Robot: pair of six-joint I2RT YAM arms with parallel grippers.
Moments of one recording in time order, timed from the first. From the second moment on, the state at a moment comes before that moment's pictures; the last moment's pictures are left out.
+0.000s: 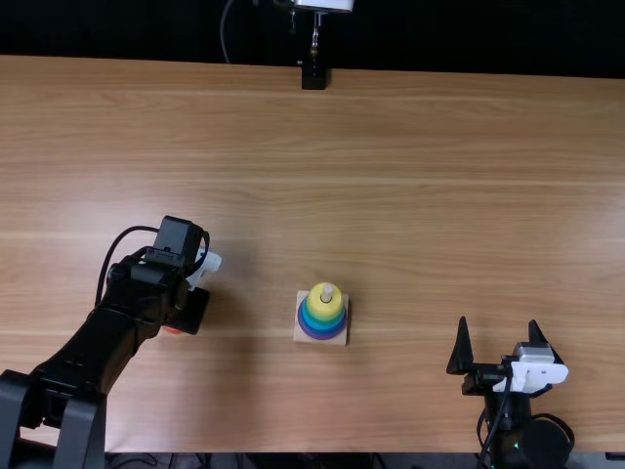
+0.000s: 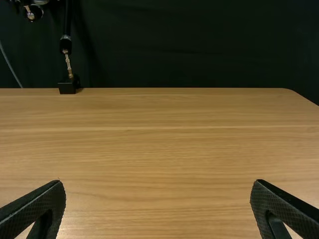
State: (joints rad) left arm -0.24 1.67 0.95 -0.69 -0.11 0.05; right arm -0.06 0.01 0.03 -0.08 -0.02 -0.05
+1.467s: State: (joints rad) left arm -0.24 1.67 0.97 -0.82 -0.15 0.03; right arm -0.06 0.01 0.03 -0.08 -0.02 -0.05
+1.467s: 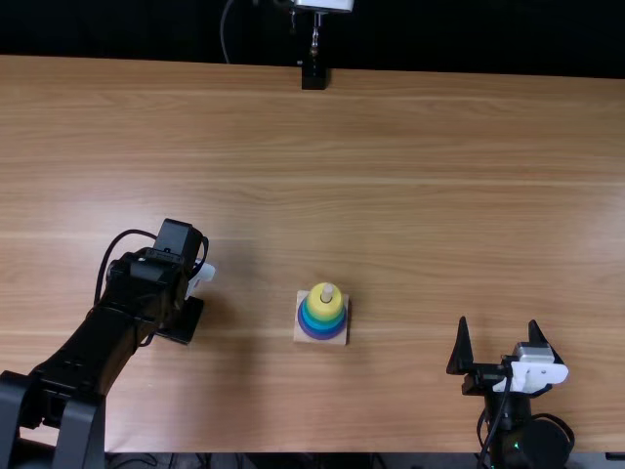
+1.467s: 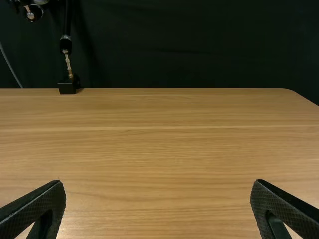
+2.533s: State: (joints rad) left arm -0.36 1.64 1.49 -1.24 -0.22 -0.11; right arm -0.06 0.01 0.03 -0.08 -0.02 -0.05
